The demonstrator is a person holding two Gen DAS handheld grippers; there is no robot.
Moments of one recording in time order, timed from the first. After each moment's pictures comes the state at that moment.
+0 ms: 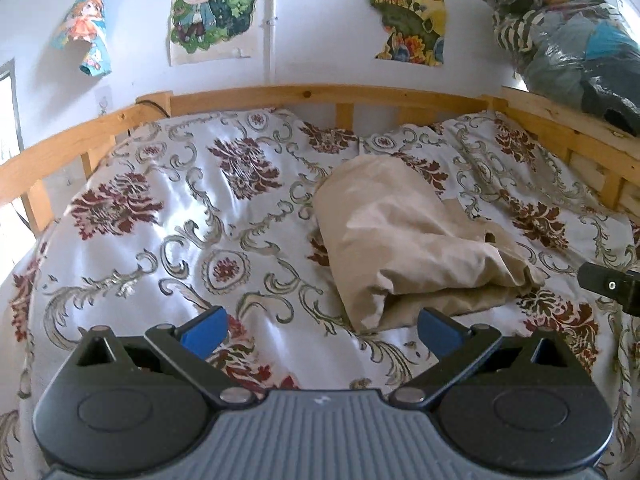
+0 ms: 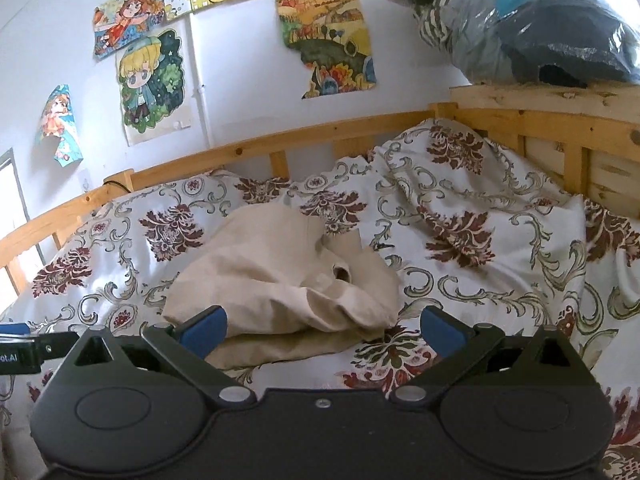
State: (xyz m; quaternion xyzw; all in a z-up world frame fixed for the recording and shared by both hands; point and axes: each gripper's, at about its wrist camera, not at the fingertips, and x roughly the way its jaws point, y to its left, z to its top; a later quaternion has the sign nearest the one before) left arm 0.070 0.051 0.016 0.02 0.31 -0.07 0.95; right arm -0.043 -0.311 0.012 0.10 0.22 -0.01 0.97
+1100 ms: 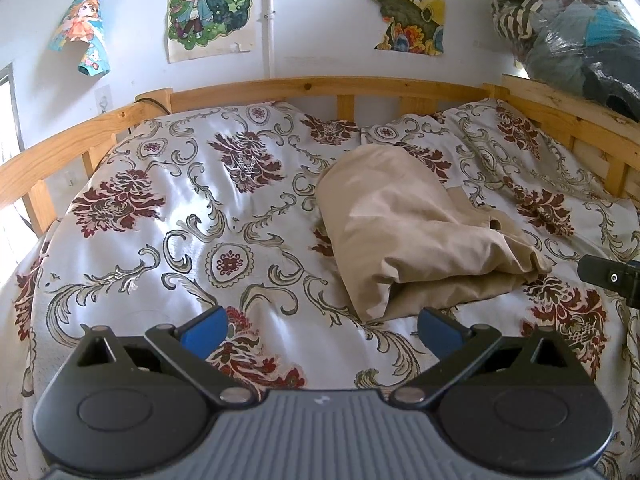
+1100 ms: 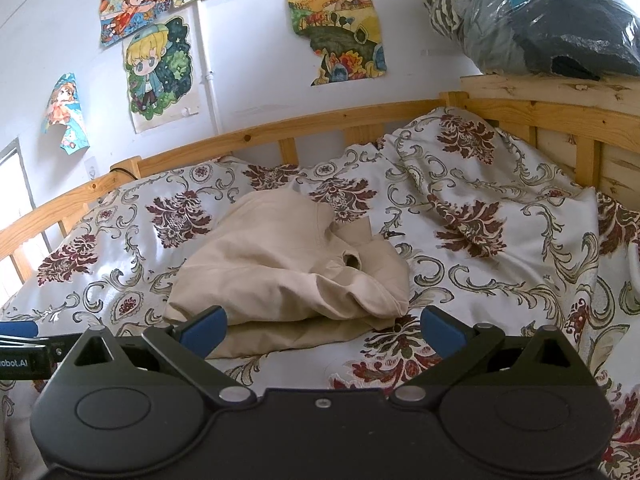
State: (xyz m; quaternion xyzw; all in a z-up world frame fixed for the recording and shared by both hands) left arm 0.069 0.049 0.012 0.04 0.31 -0.07 0.95; right arm -0.040 -0.308 0.009 0.10 0.23 0.00 0.97
